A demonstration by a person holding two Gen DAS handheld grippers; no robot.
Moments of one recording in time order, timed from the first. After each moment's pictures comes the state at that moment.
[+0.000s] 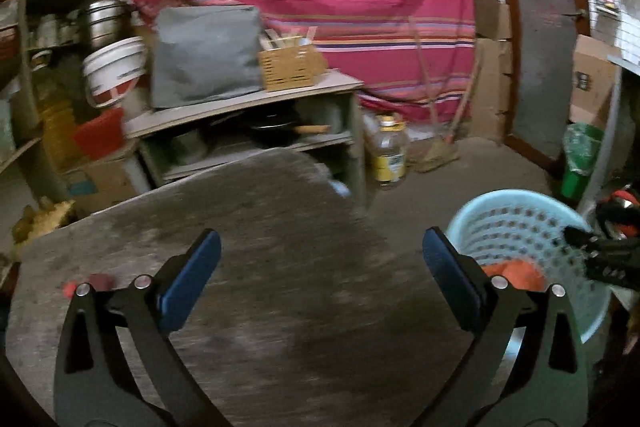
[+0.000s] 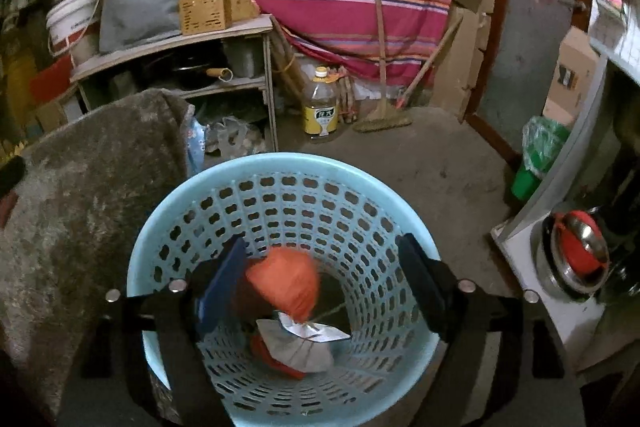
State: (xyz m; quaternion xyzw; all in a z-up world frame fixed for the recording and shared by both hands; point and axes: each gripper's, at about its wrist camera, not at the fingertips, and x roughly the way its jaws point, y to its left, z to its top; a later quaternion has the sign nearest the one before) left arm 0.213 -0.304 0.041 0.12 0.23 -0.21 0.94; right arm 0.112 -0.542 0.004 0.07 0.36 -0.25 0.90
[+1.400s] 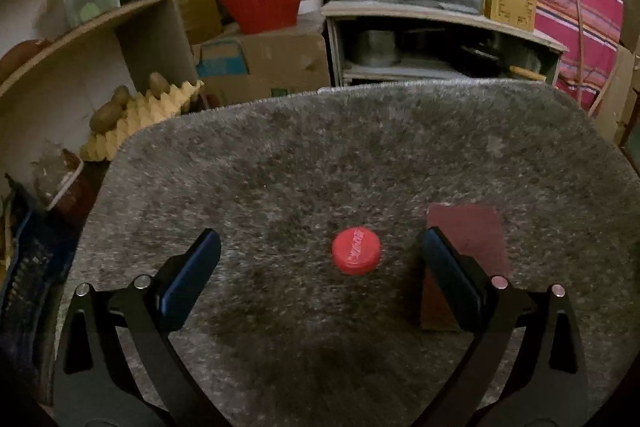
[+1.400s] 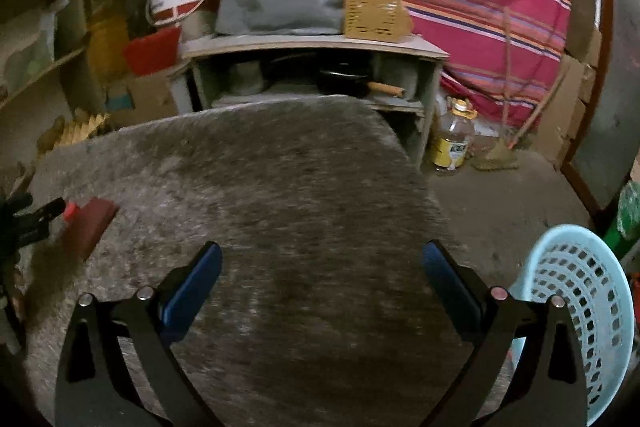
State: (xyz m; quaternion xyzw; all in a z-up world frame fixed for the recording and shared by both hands) left arm 0.384 0.015 -0.026 0.07 0.36 -0.02 0.93; right arm 0.273 -0.302 0.006 0.04 0.34 -0.09 0.94
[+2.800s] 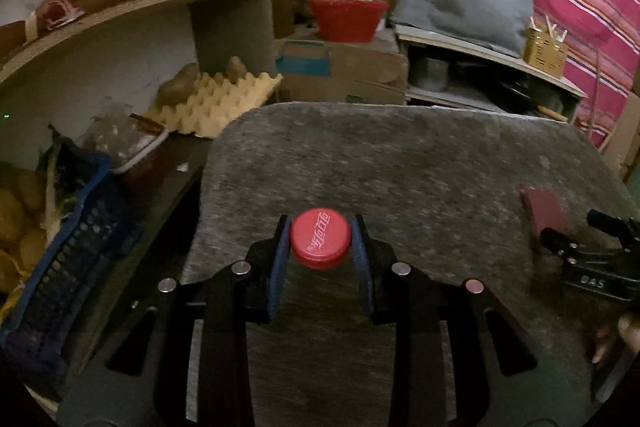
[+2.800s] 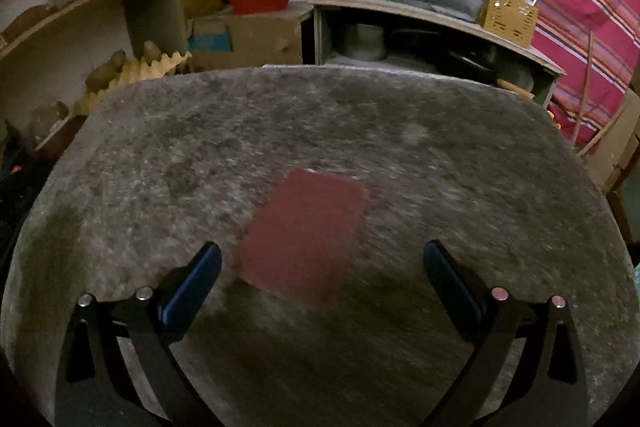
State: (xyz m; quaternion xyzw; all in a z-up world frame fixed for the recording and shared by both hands) left arm 0.330 0.182 0.005 0.01 0.34 0.01 0.94; right arm 0.353 -0.060 -0.028 0.00 0.40 -0.01 0.92
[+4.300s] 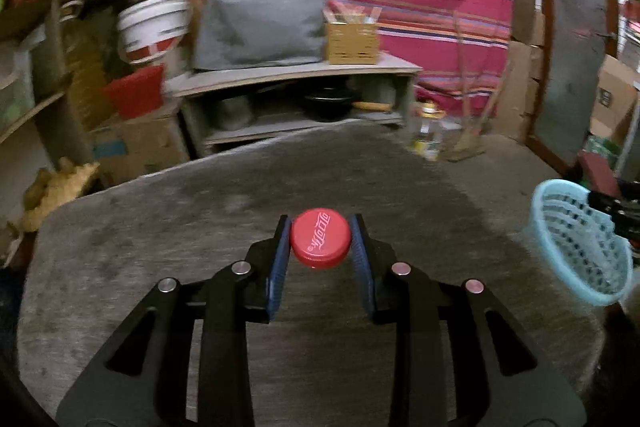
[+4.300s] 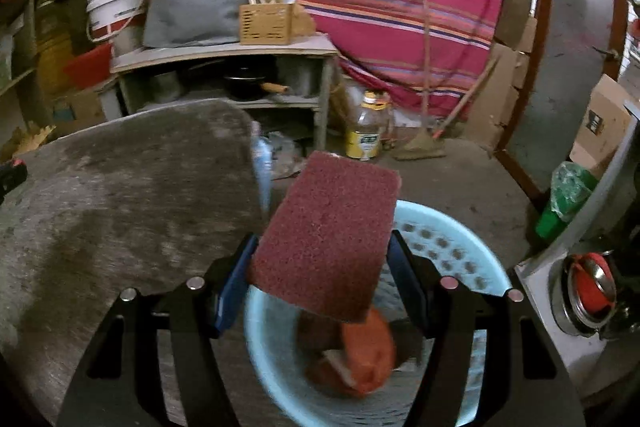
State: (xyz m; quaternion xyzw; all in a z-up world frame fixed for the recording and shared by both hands) left arm 0.265 -0.193 0.040 0.08 0.28 -0.20 0.94; right arm 0.157 -0.465 0.040 0.04 0.34 -0.20 0.92
